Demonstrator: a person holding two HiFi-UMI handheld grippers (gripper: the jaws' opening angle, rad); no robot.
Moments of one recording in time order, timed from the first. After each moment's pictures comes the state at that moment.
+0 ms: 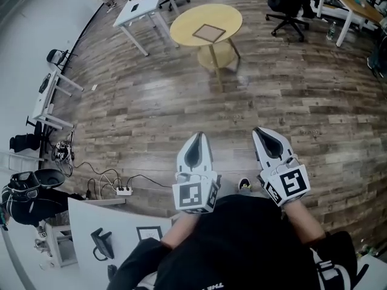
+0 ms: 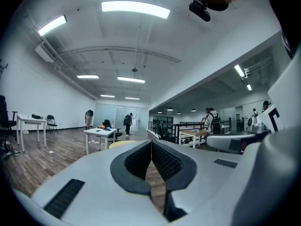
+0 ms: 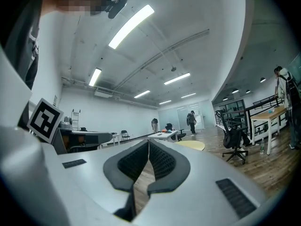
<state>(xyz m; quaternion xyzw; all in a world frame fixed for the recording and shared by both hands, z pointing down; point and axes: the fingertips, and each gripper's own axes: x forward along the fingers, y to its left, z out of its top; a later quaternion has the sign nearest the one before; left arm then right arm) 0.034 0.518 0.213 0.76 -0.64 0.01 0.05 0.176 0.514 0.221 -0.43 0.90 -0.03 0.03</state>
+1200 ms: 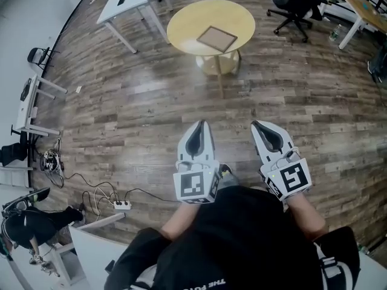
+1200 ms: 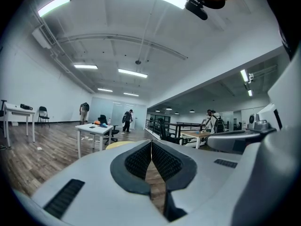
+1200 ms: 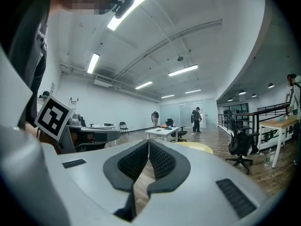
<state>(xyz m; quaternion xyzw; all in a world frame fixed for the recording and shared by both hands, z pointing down) -0.085 0.233 0.241 0.79 -0.60 0.00 0.06 0.039 0.247 0.235 -0.42 0.91 -0.01 -0.03</state>
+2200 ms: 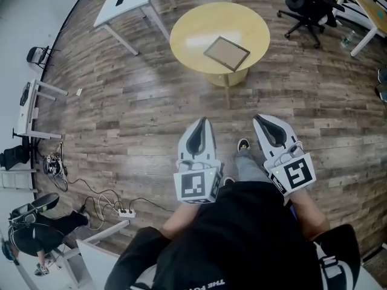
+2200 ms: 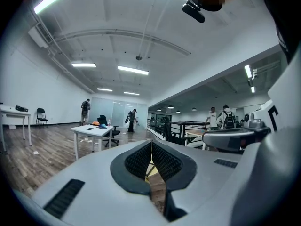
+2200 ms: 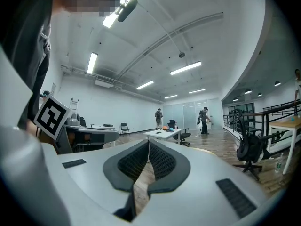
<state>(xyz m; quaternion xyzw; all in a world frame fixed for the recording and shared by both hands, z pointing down) -0.107 0.035 0.257 0.79 -0.61 0.01 0.06 0.015 0.037 0.249 -0.40 0.92 0.00 -0.02</state>
